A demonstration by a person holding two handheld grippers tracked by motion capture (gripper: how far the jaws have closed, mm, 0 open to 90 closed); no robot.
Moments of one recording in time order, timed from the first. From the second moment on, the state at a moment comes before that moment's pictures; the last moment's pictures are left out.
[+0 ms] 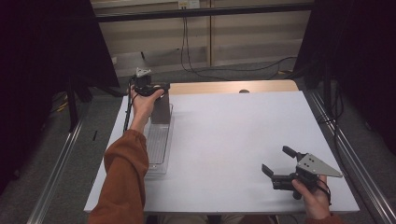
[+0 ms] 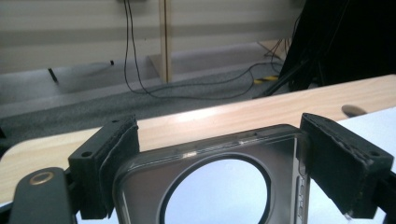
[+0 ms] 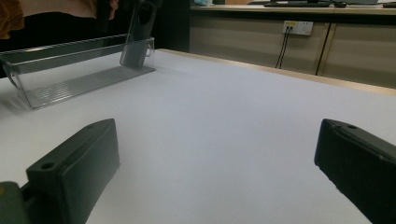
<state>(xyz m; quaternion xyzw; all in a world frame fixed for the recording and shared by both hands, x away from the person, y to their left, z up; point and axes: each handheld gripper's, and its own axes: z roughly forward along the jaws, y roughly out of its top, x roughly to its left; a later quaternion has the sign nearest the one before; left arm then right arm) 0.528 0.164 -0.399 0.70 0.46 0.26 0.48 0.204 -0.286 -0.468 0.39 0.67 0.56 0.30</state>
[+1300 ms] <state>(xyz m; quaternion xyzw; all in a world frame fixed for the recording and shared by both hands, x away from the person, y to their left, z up) 0.500 0.174 -0.389 0.70 0.45 0.26 0.49 0.206 -0.285 -0.469 0.39 0.68 0.55 0.29</state>
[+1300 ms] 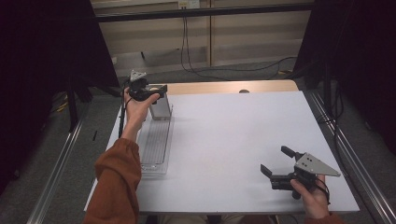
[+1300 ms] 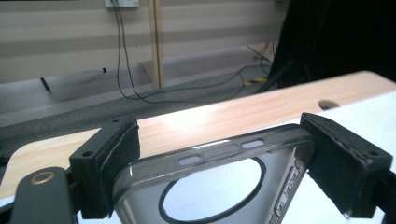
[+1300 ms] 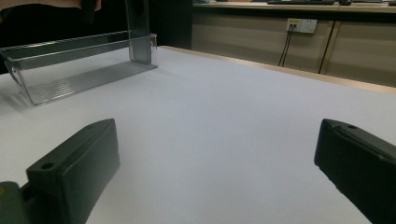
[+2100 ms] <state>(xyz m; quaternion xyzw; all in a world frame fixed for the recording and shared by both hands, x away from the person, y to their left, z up) 0.503 0.166 -0.395 0.71 0.42 0.28 0.49 0.207 -0.284 -0.469 0.39 0.68 0.55 0.29</state>
